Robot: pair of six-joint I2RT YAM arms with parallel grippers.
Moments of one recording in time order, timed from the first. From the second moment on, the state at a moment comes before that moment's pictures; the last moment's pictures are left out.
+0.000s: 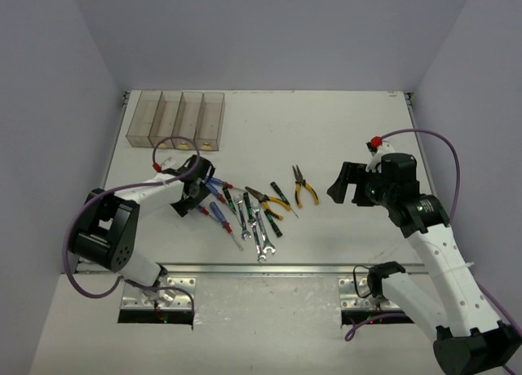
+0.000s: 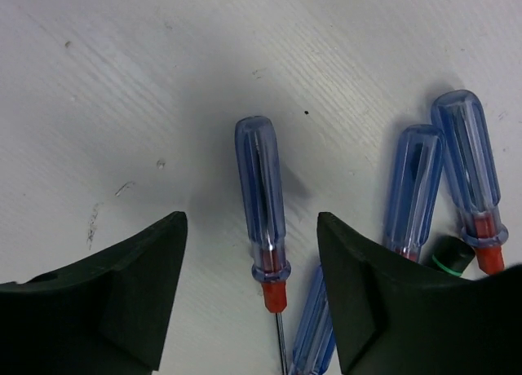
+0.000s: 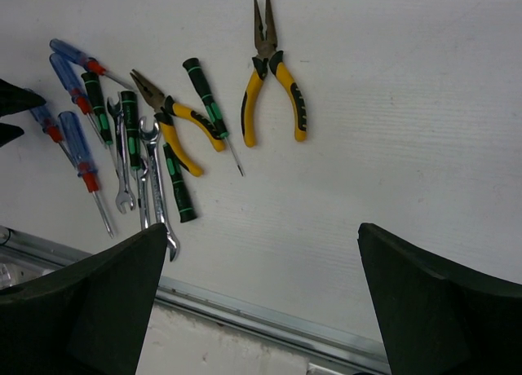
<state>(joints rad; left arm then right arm) -0.33 1.48 0.76 -0.55 -0.45 -1.12 0.22 0.81 0.82 -0.70 -0.15 0.33</state>
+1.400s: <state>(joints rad) 0.01 2.05 1.73 0.12 -0.40 0.19 0.28 0.68 0.78 -0.63 -0.21 0.30</state>
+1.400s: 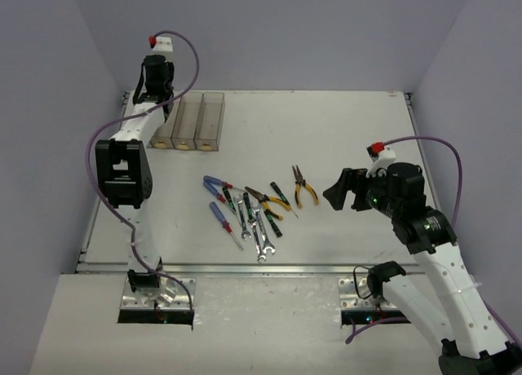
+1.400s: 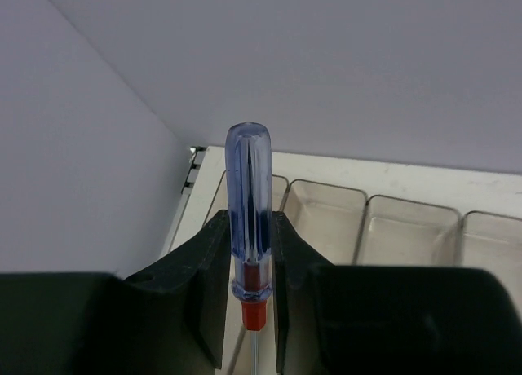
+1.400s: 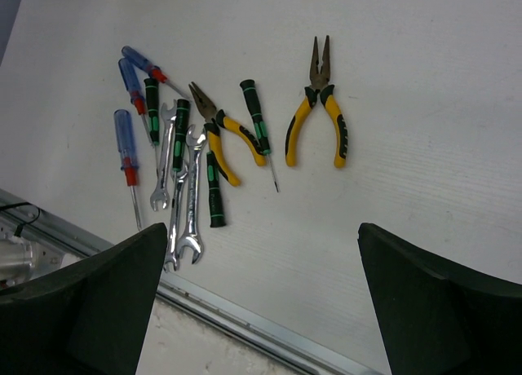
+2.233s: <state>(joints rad) 0.17 2.28 1.72 0.11 -0.14 0.34 0.29 0.73 0.78 -0.63 -0.29 0.28</state>
